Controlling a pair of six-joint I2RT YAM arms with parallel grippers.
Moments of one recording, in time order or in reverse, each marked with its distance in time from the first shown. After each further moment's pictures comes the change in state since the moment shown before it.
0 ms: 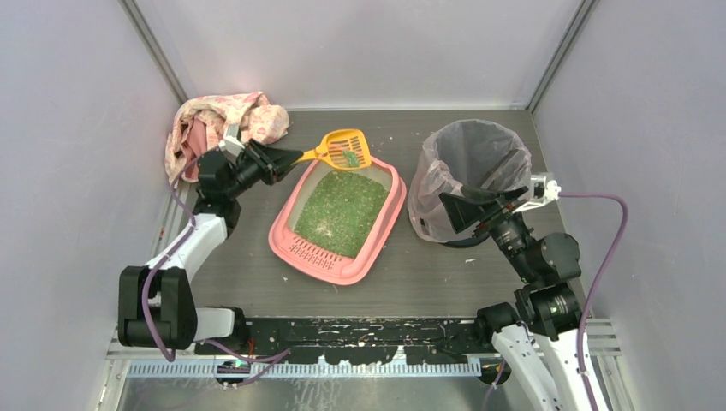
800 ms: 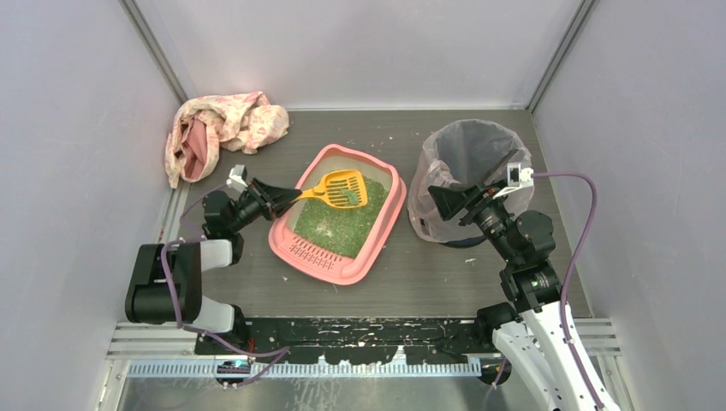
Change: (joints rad) left arm 0.053 0.153 -0.295 0.455 0.137 -0.071; right arm 0.000 0.121 -0.073 0.089 0.020 0.005
